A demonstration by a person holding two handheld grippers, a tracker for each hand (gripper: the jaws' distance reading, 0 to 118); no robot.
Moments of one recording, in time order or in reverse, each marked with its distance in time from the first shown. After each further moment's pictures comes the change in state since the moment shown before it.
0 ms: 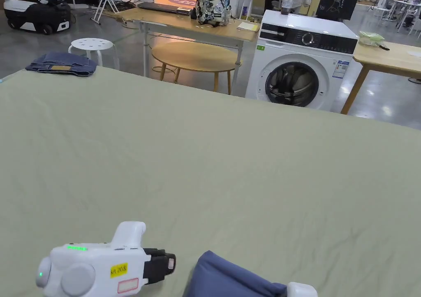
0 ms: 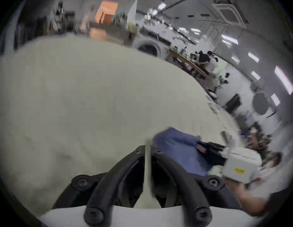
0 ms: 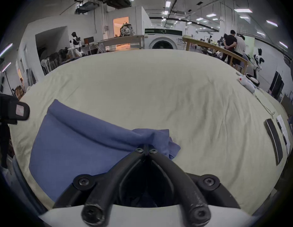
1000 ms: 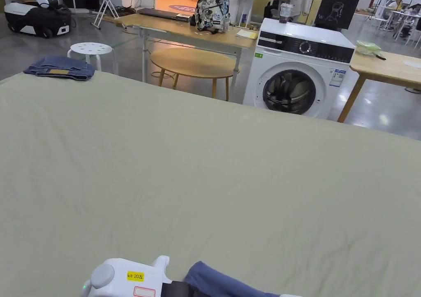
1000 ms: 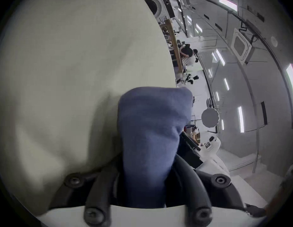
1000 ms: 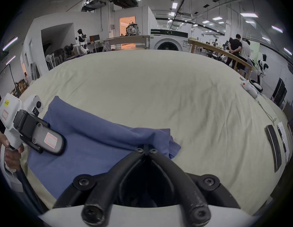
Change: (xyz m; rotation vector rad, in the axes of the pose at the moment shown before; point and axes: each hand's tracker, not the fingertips) left arm -0.012 -0.035 -0.096 -0.273 -0.421 0.350; right arm -0.004 -0.001 0.013 0.007 0.024 0.061
